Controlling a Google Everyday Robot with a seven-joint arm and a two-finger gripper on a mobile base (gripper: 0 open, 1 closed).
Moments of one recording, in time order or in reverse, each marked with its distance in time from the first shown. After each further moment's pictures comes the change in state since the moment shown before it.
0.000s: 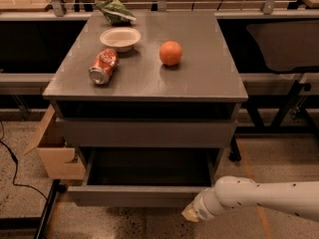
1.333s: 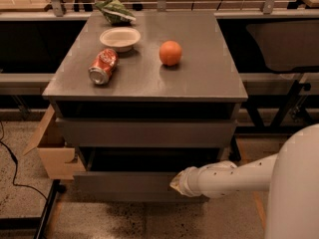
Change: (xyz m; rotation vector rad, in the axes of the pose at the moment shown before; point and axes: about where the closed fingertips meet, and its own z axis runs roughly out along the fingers) arm -0.100 -0.045 -0.004 0.253 -0.130 -0.337
